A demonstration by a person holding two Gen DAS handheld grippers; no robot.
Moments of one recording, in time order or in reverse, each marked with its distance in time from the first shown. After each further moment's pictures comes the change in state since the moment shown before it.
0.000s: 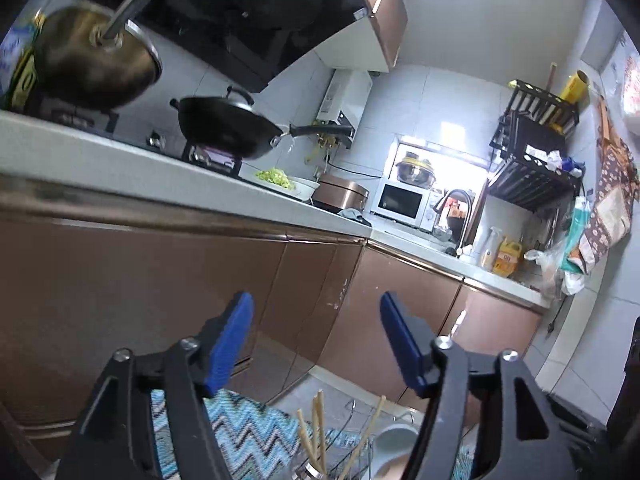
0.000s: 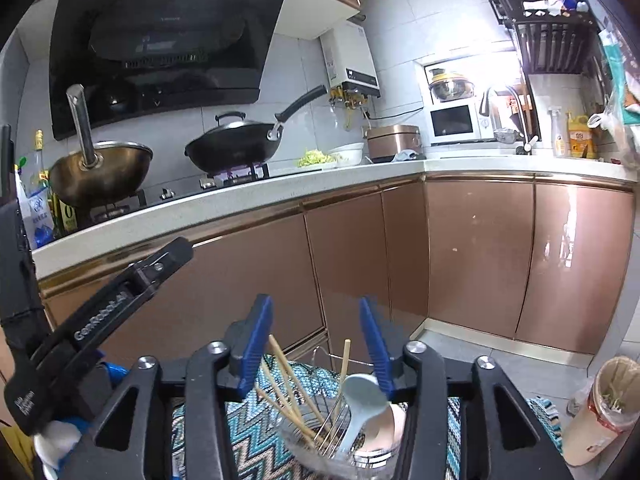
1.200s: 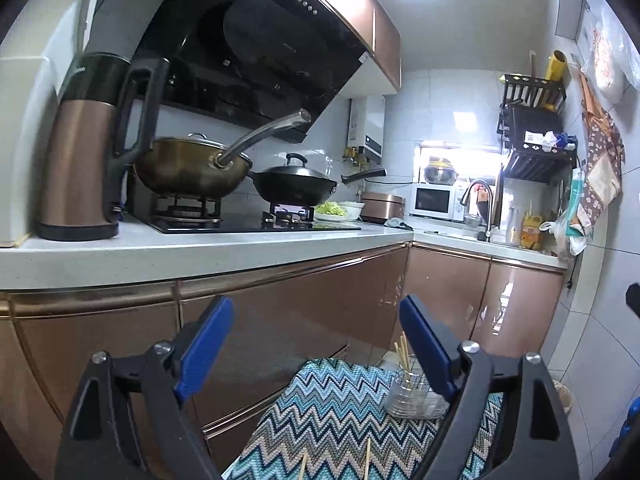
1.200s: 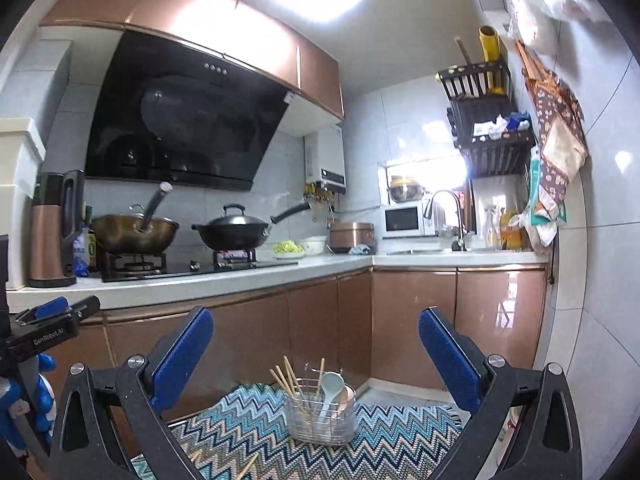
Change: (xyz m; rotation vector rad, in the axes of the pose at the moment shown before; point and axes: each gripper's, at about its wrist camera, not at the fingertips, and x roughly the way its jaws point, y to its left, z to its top) left arm -0.289 0.047 0.063 0.191 -0.031 0.182; right arm -0.265 0.095 0.001 -0.106 -0.310 -0.183
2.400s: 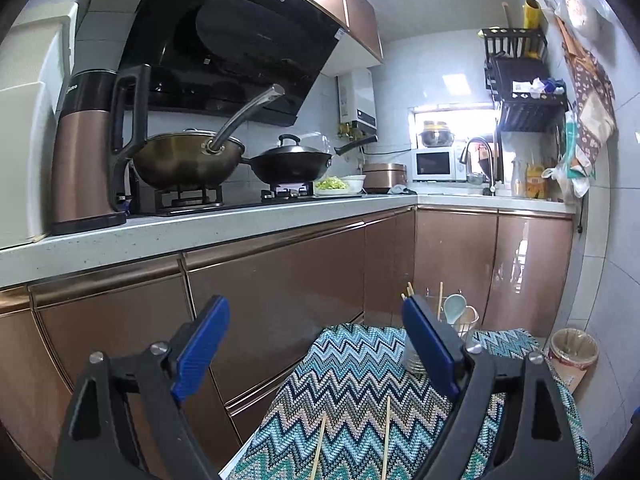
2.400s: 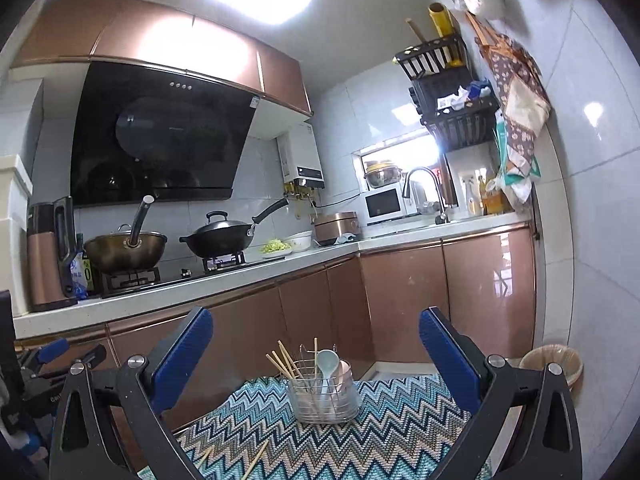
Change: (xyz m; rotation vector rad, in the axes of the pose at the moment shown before) left arm -0.010 -0.034 -0.048 0.147 0.066 0.045; right arm -0.025 -0.031 -0.038 0.166 0.019 -0.046
